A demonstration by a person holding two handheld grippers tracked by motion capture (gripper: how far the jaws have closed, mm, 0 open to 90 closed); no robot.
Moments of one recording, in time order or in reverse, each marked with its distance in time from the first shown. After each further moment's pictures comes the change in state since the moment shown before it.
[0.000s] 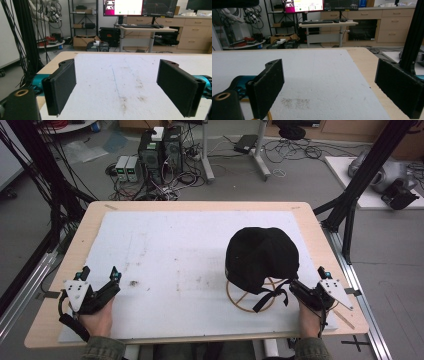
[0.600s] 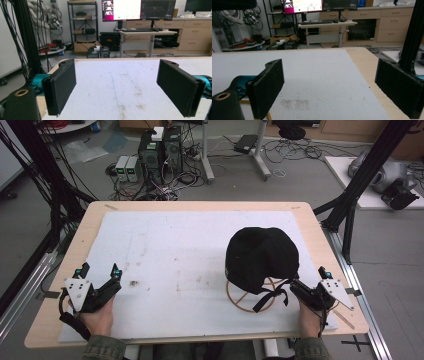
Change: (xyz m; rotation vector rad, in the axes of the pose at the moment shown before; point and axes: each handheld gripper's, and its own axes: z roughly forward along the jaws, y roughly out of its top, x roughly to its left) left arm -0.006 0.009 0.000 -0.034 0.001 0.030; right arm -0.001 0.001 0.000 -0.002 -0.007 0.012
